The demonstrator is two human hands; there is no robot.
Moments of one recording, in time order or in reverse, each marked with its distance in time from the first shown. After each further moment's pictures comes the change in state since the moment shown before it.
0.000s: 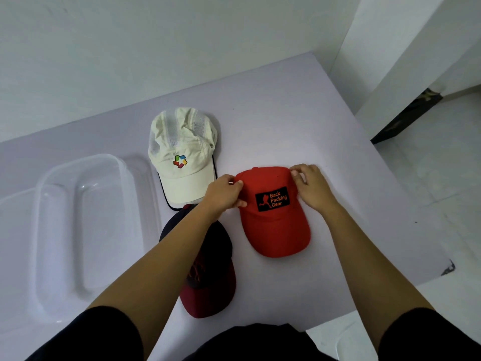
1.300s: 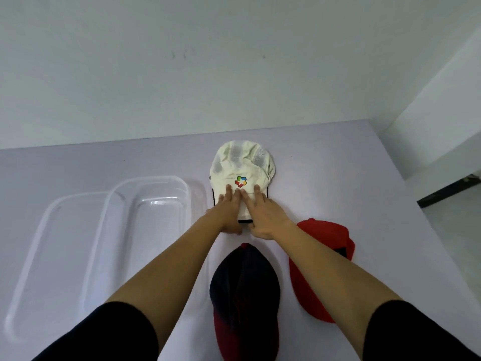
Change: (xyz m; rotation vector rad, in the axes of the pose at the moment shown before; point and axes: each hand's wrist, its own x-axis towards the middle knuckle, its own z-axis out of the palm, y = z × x) left_hand 0.041 -0.043 -0.138 0.824 -0.084 0.117; right_hand 0.035 -0.178 0.146 -0.827 -0.385 -0.517
